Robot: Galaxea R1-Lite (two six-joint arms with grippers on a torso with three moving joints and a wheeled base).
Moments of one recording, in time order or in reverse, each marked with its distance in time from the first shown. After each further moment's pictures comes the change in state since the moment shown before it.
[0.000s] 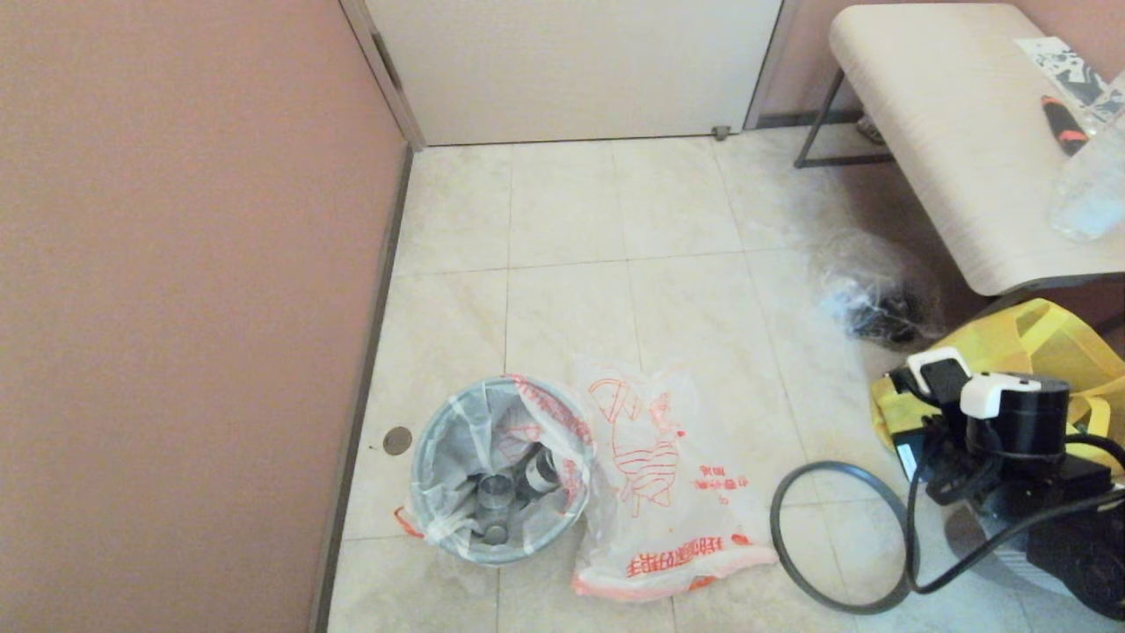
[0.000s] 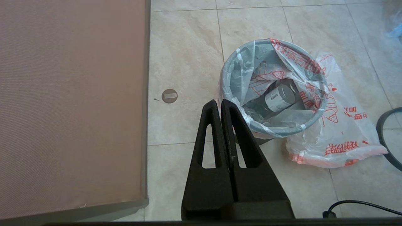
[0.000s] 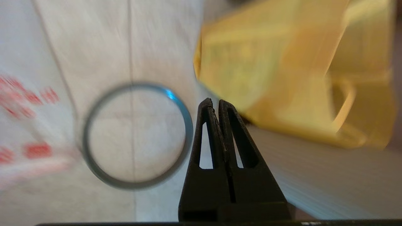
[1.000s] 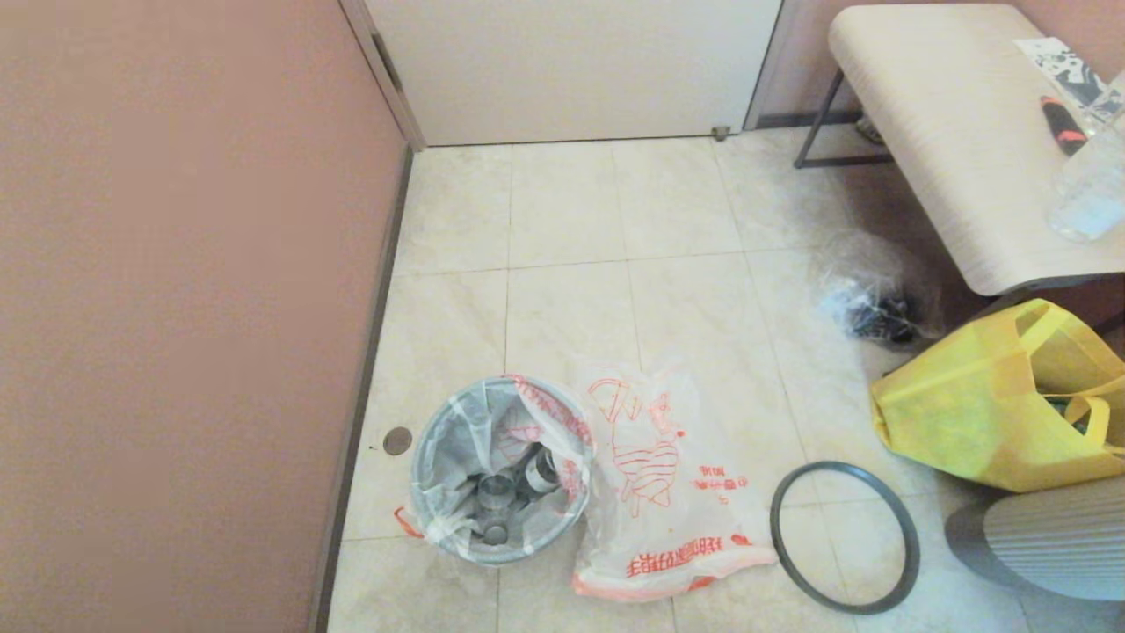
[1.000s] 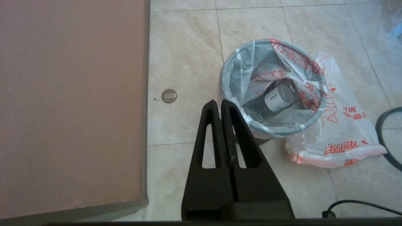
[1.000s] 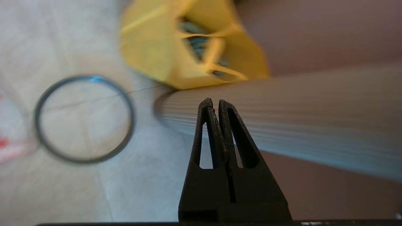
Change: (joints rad) left arm 0.000 0.000 0.000 0.000 0.000 -0.001; right arm -0.074 -0.793 -0.027 0.759 -0.147 0.092
